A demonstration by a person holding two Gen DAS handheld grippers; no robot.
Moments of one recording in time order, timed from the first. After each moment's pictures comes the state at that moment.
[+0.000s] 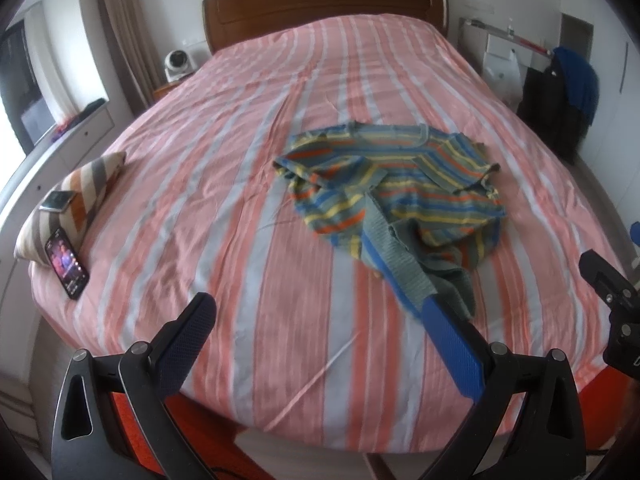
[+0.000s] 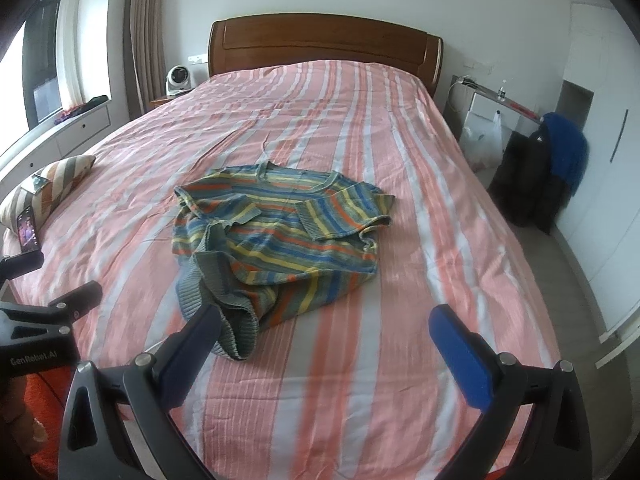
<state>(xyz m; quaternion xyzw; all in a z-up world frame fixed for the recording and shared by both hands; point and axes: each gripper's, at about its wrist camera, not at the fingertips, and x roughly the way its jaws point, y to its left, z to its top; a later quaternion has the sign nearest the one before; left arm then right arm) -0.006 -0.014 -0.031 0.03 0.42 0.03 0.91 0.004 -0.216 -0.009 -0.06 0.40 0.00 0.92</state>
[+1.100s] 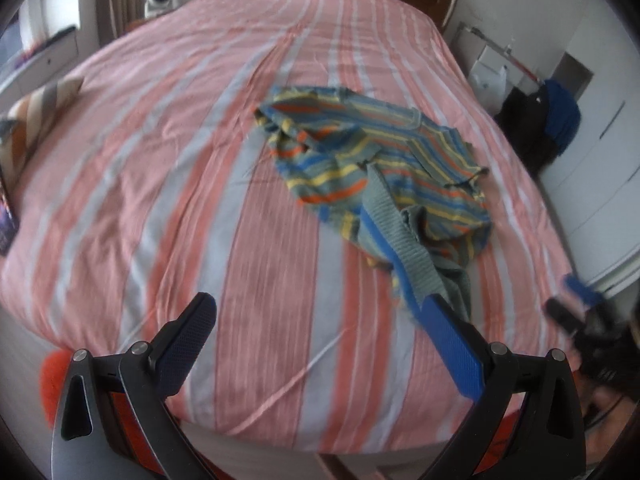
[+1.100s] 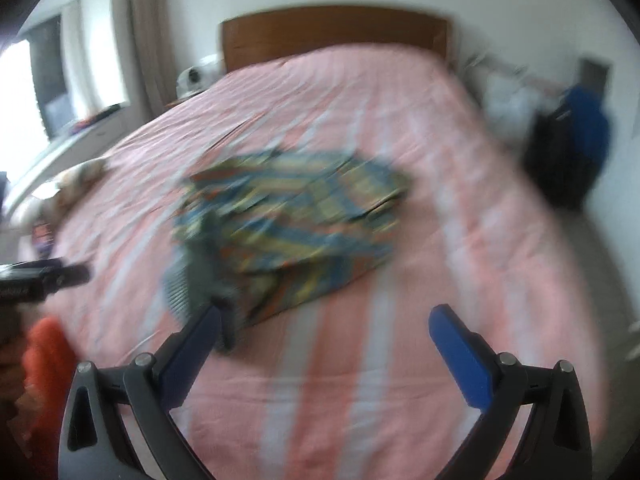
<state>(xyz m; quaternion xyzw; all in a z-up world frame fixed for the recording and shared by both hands) 0.027 0.038 -0.076 -0.10 0.48 -0.04 0.87 0.034 -0.246 -0.071 0.03 0.44 0.13 0.89</state>
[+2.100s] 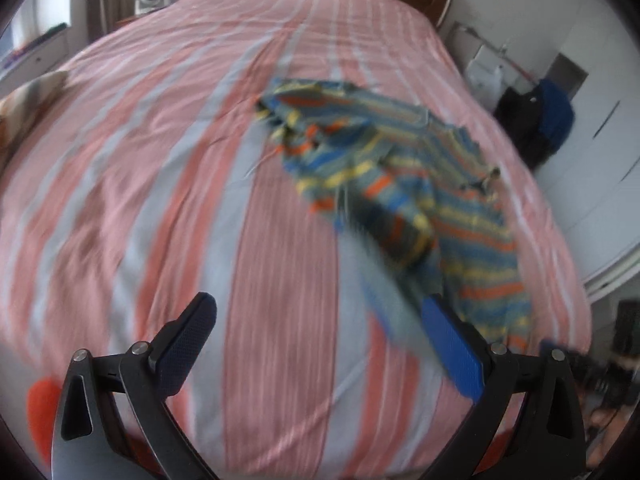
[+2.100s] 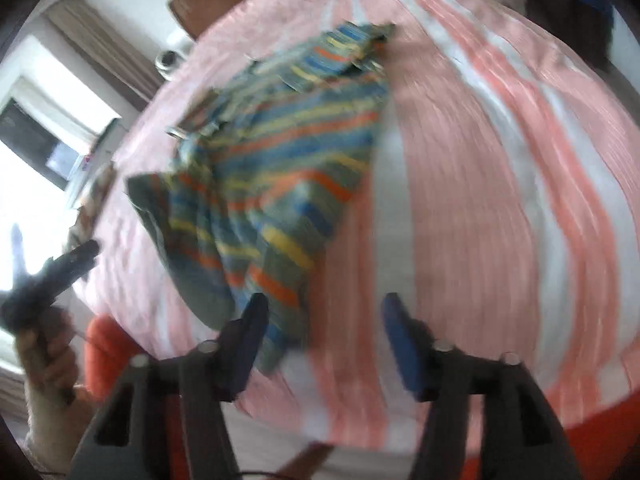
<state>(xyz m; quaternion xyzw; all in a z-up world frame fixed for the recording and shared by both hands) 0.075 0.063 -0.109 -0.11 0.48 -0.08 0.87 0.013 -0.302 -0.138 0.19 0.55 0.13 0.81</state>
